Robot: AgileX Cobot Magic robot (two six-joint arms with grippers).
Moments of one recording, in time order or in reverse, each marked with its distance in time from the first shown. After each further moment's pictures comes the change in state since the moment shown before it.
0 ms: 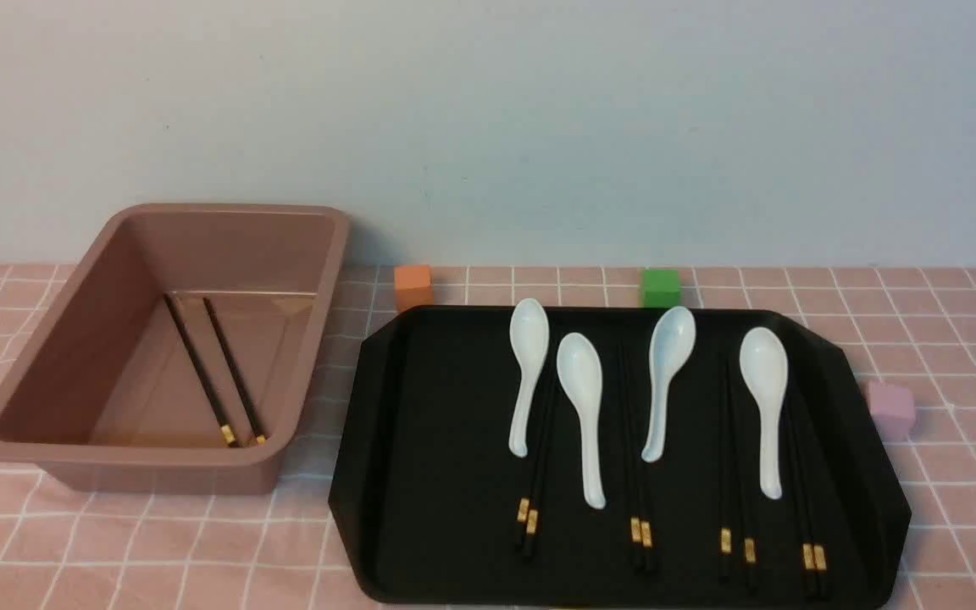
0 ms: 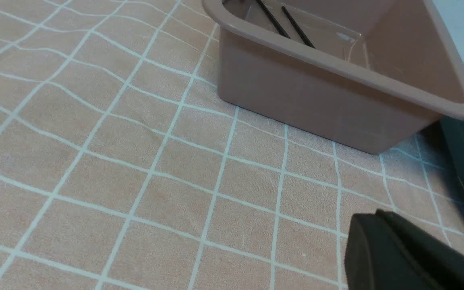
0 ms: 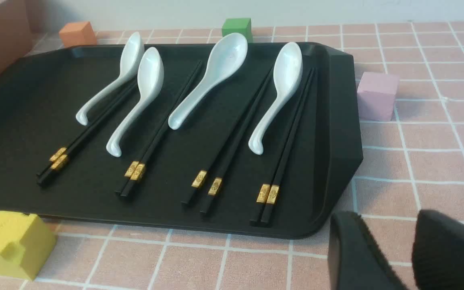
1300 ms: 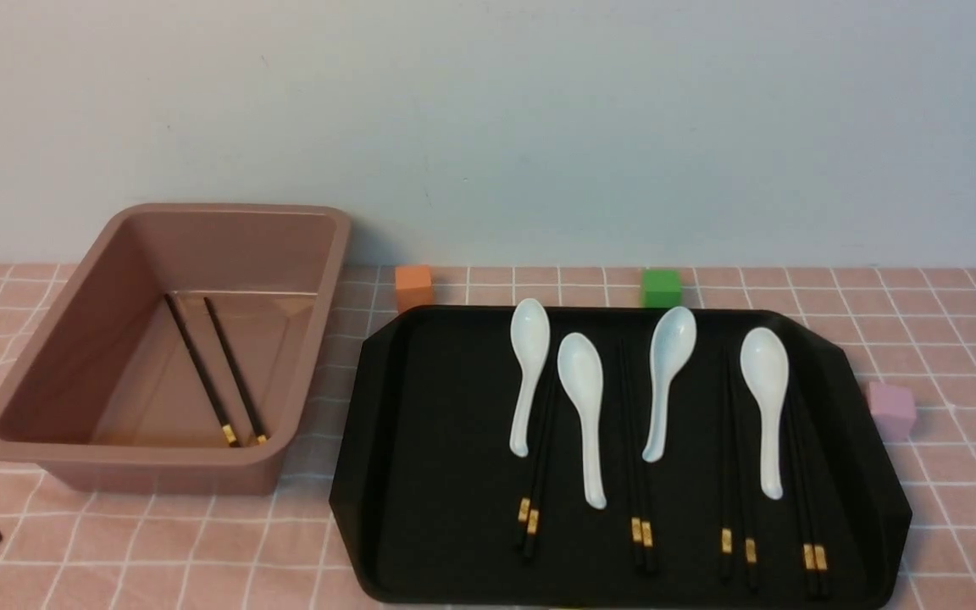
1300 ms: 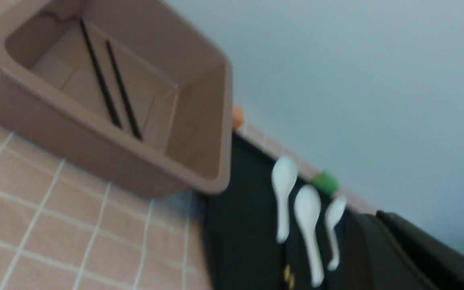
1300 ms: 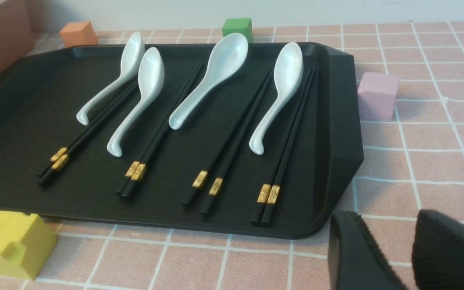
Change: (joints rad) right arm 0.000 0.000 0.000 0.000 0.000 0.000; left arm 0.000 0.306 -0.407 -0.517 0.170 0.125
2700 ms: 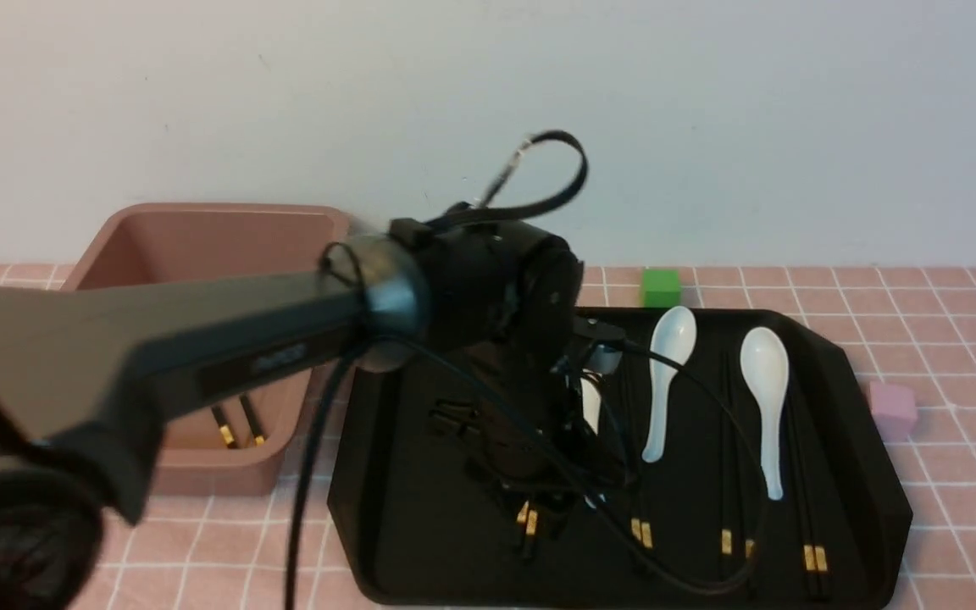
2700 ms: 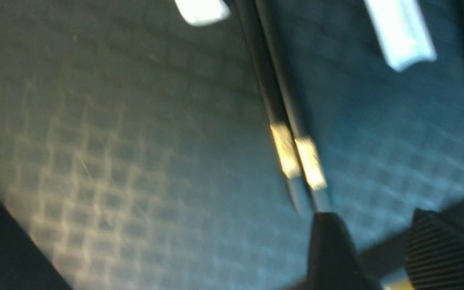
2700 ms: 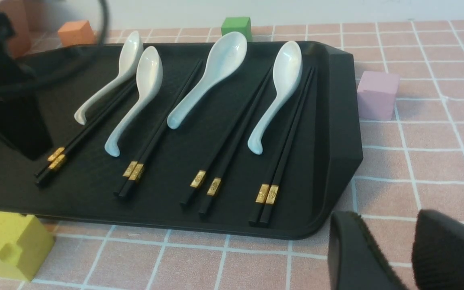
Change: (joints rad) right arm 0.000 0.000 0.000 0.000 0.001 0.000; left arm -0.804 1.806 -1.272 0.576 0.435 -0.128
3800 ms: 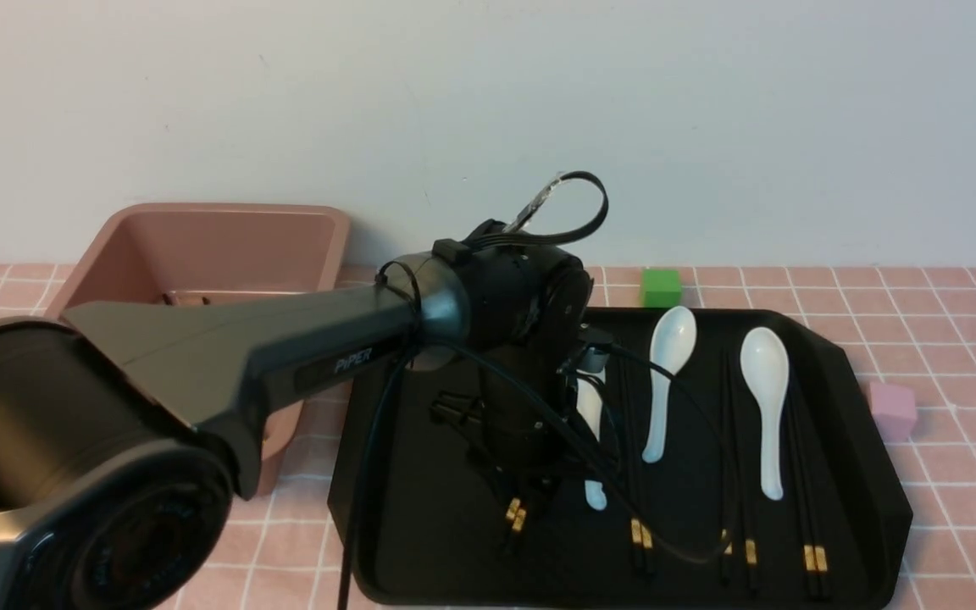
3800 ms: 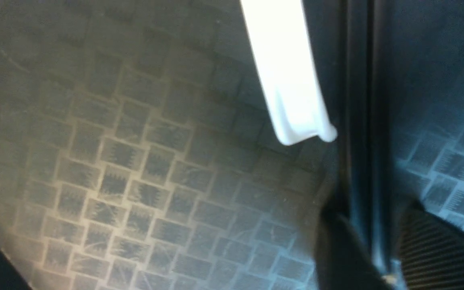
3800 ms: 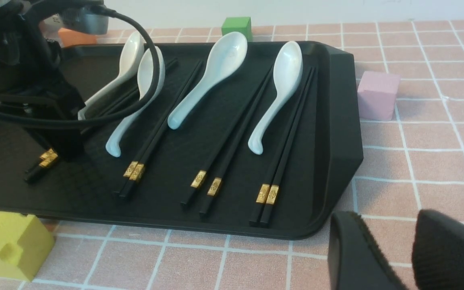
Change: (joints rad) right arm 0.000 0.000 0.000 0.000 0.000 0.000; left arm 0.036 0.144 -0.126 0.062 0.016 -0.021
